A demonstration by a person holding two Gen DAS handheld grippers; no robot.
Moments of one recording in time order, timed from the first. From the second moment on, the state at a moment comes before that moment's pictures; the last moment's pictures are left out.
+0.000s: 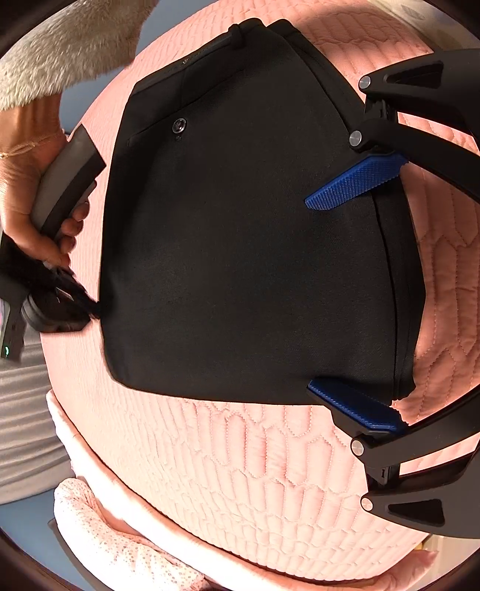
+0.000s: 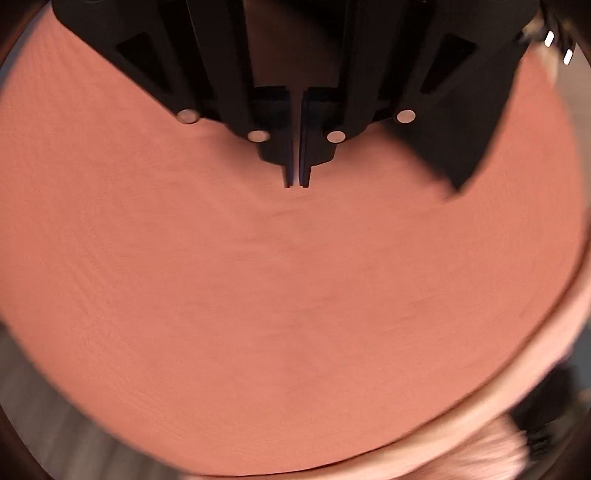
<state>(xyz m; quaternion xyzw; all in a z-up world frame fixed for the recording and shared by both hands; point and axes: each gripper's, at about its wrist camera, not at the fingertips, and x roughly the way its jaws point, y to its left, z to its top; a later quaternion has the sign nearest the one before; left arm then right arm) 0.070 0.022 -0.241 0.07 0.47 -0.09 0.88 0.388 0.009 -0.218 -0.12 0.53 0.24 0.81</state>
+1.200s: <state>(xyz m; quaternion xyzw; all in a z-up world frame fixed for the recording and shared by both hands) 0.085 0.104 -0.233 -0.13 0.54 -0.06 0.83 0.000 -0.263 -0.252 0.29 0.46 0.07 0.83</state>
